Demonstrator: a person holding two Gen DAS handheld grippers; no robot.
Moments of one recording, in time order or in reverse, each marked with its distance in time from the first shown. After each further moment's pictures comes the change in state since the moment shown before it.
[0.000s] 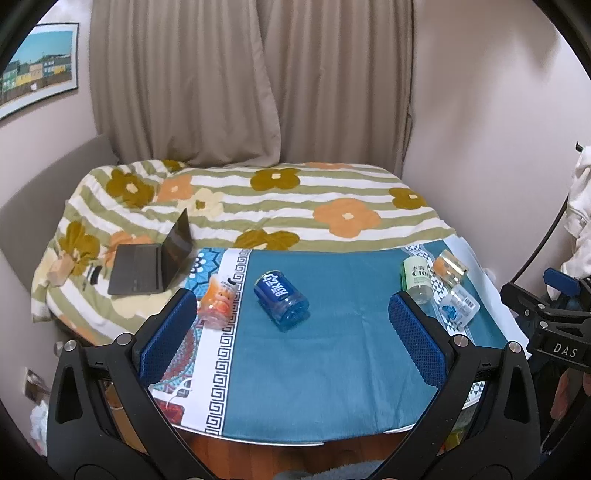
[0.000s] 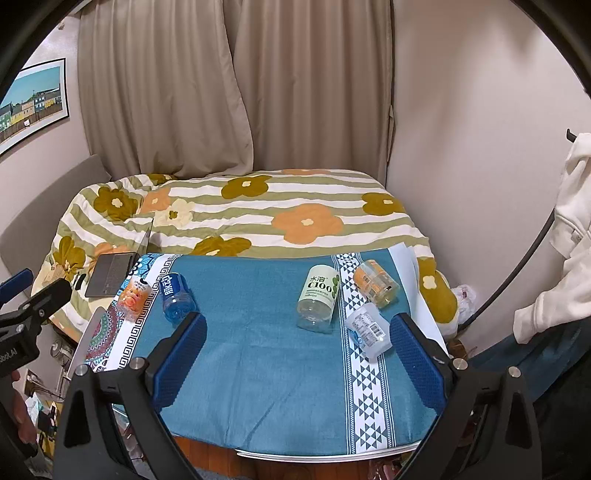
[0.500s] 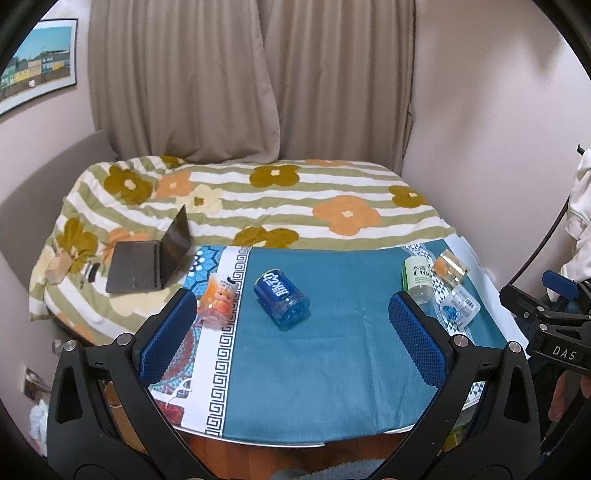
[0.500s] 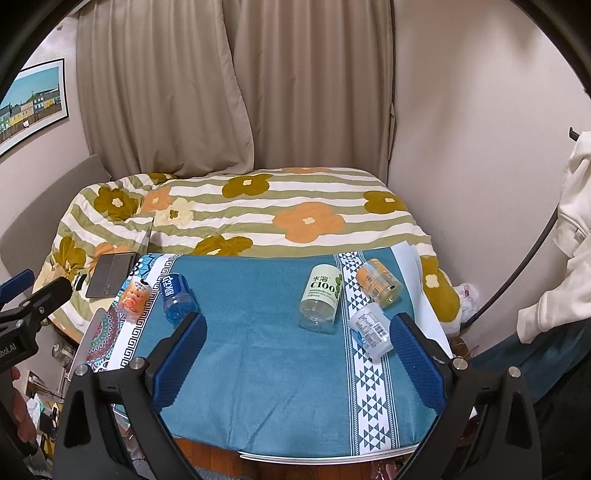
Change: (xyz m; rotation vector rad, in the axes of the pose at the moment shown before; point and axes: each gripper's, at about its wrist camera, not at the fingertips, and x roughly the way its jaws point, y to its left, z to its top) left arm 0.007 0.005 0.001 -0.007 0.010 -0.007; right arm 0.004 0.003 -0.001 0.002 0.005 0.000
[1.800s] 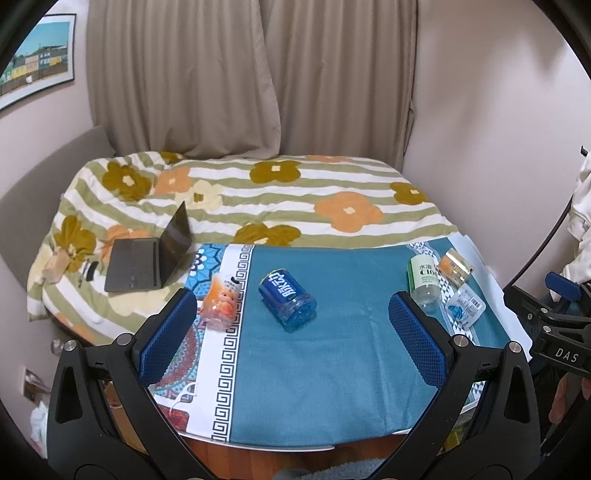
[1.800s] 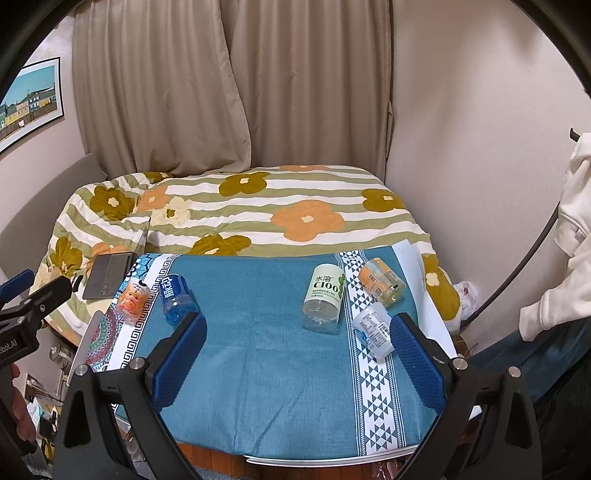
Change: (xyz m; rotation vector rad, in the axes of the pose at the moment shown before) left arm 0.012 0.014 0.003 -0.006 0.018 -0.010; right arm 0.005 0.007 0.001 0.001 0.008 0.000
